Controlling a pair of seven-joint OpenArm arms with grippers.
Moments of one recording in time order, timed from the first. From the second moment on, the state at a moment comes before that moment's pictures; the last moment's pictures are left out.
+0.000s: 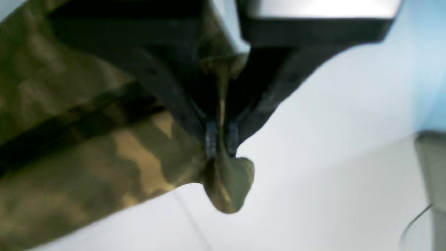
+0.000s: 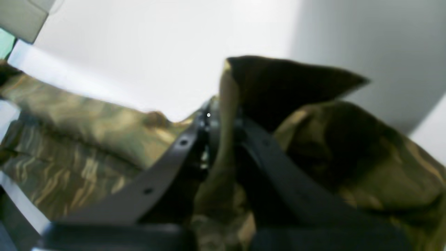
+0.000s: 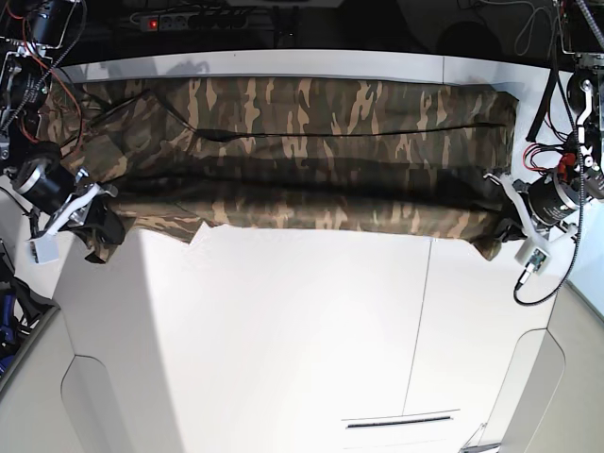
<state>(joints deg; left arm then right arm) 6.9 -35.1 -11.3 93.2 -25.7 -30.3 38.2 -3.9 17.9 21.5 92.6 46.5 33.0 -55.4</state>
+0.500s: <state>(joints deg) 15.4 -35.1 -14.3 101.1 -25.6 -30.8 41.0 -9.6 17.9 25.0 92.8 52.3 33.7 -61.1</state>
